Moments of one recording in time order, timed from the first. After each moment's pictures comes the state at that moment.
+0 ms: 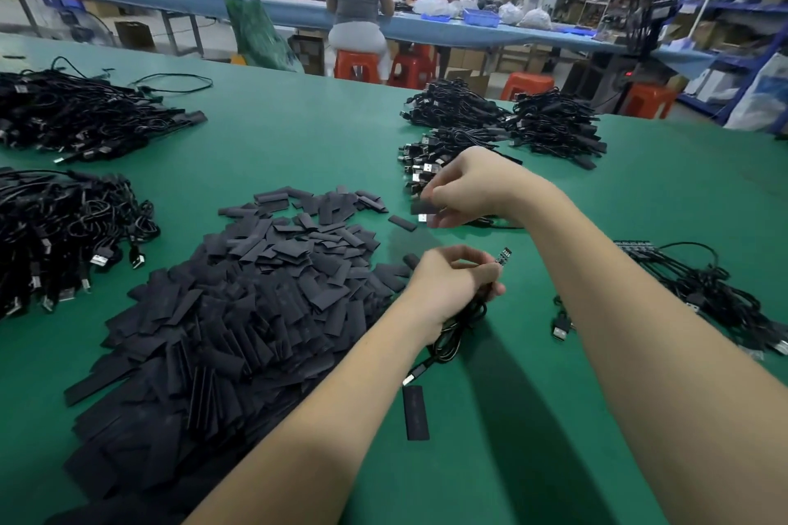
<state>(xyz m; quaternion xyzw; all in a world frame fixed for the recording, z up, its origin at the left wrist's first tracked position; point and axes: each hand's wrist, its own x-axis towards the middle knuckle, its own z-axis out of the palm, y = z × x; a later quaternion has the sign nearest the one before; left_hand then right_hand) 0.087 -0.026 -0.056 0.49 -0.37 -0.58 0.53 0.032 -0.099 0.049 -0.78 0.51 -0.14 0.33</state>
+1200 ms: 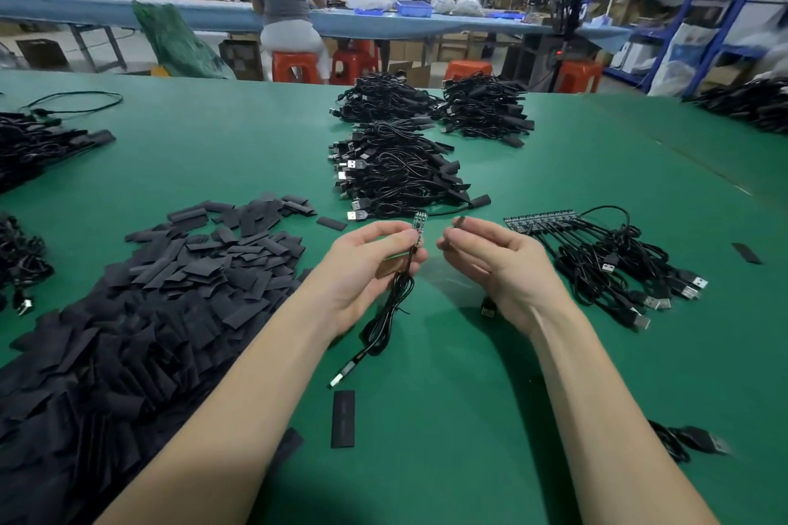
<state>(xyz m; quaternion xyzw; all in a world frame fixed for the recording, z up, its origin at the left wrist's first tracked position) 0.102 -0.034 -0.046 0.41 -0.35 -0.63 0.56 -0.079 -0.055 -0.045 -0.38 0.38 -0.54 0.64</state>
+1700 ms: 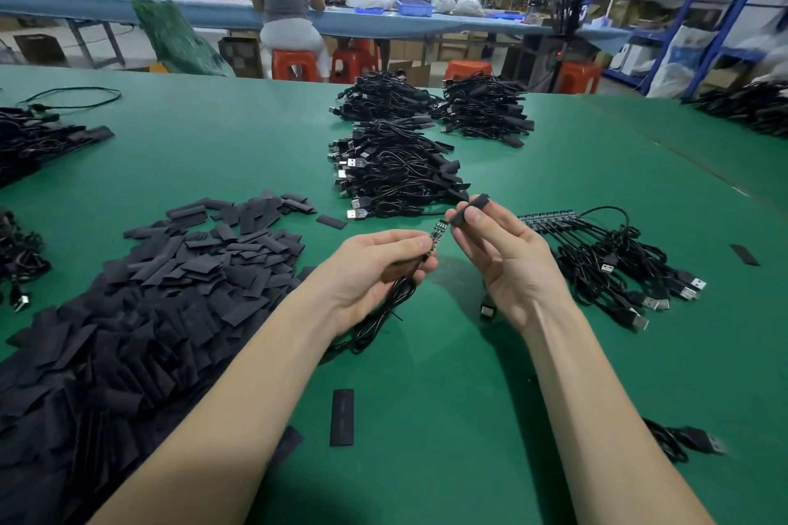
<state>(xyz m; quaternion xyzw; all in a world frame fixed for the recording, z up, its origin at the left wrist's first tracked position) 0.097 -0.028 -0.039 0.41 -0.36 -0.66 0.51 -0.074 -0.050 -0.035 -0.33 0.28 -0.60 0.67</state>
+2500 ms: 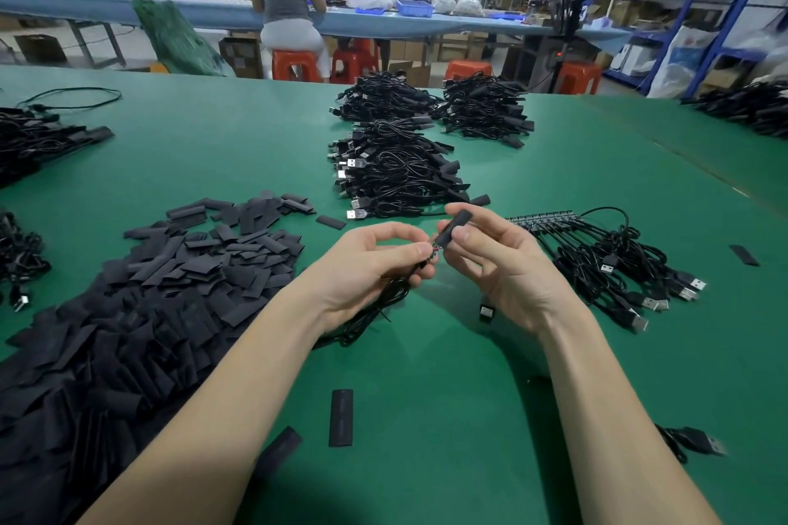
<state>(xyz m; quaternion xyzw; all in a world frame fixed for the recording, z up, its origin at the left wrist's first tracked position) 0.107 -0.024 -0.038 0.39 -0.46 -0.63 0.49 -0.083 -0.048 -0.034 -0.48 0.28 -0.49 0.68</state>
